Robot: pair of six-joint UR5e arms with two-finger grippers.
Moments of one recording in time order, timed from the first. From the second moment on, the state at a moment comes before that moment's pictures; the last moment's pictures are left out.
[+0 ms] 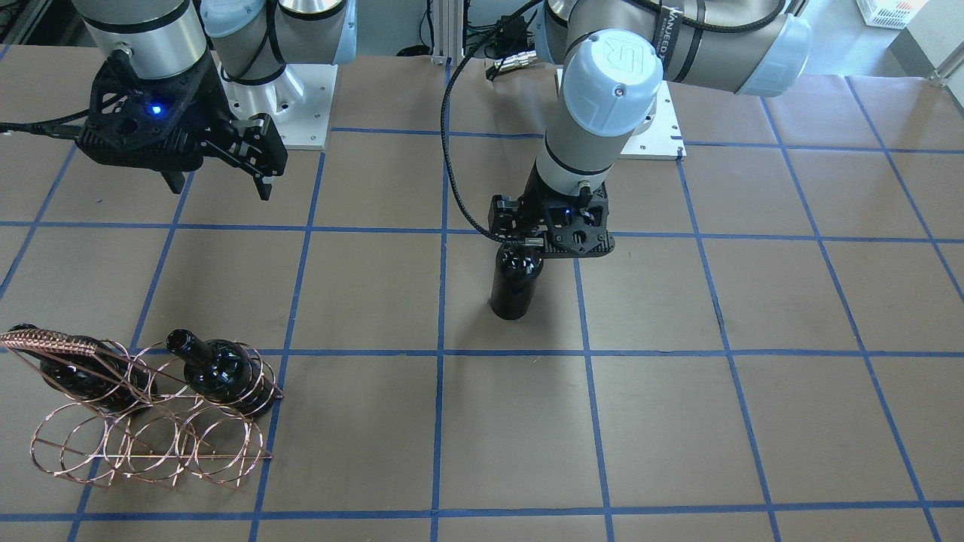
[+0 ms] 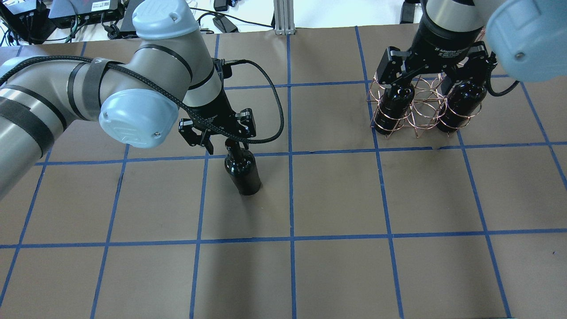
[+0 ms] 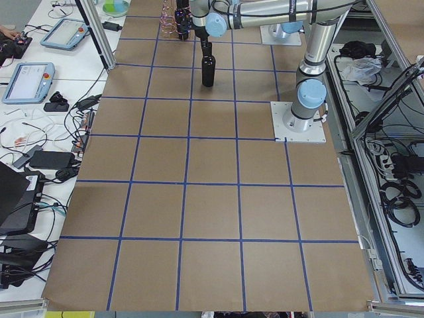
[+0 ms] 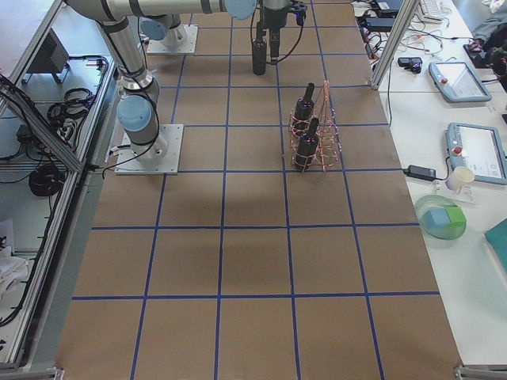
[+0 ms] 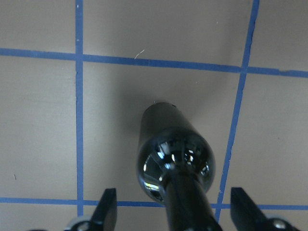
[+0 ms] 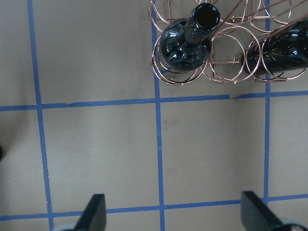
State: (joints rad) left arm -1.76 -1.70 -1.71 -1.41 1.49 -0.28; right arm 1.61 -1.56 1.54 -1.59 -1.62 0.08
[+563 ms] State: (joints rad) left arm -1.67 -1.68 -1.52 -1.51 1.50 -0.26; right arm 1.61 -1.56 1.54 -1.59 -1.62 0.07
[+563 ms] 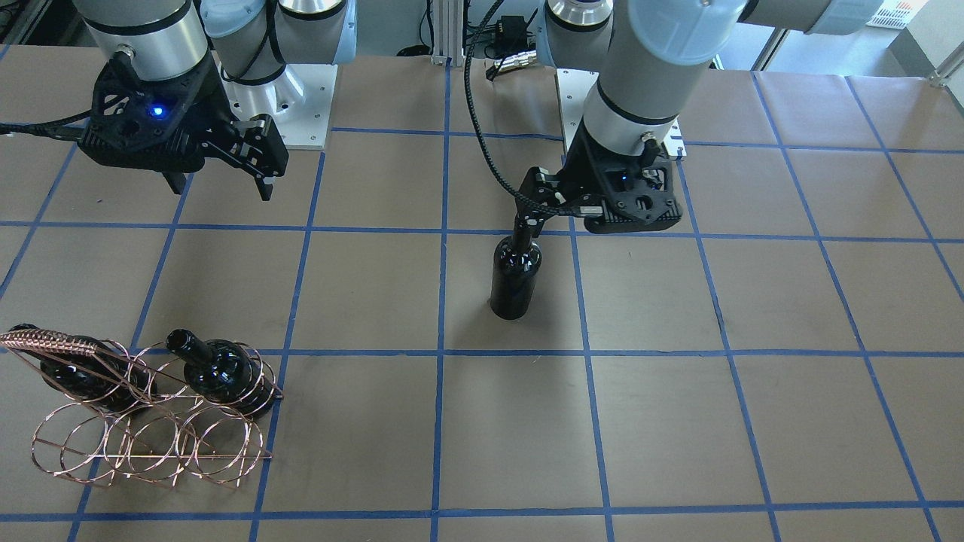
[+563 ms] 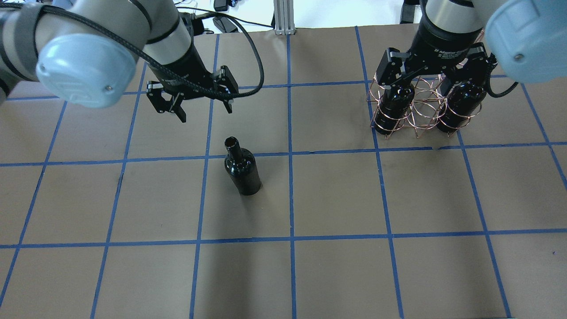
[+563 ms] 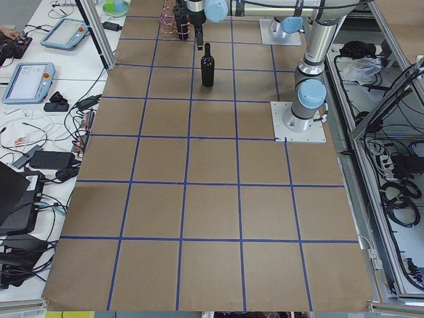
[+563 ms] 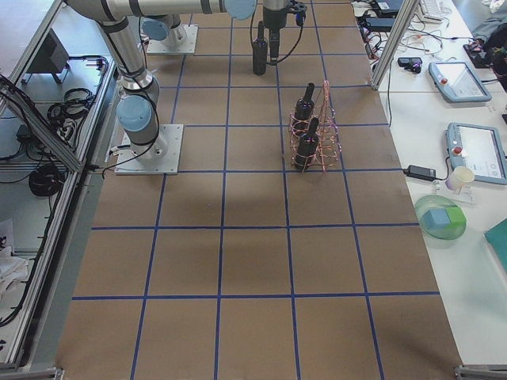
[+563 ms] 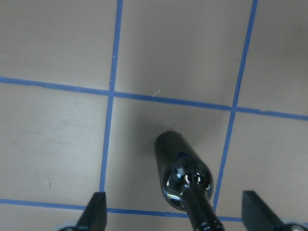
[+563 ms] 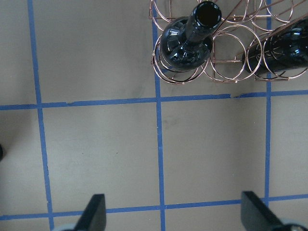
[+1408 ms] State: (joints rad) left arm -1.42 -1.66 -1.45 -1.58 1.64 0.01; right arm 1.70 -1.53 1.53 -1.67 -1.55 0.19
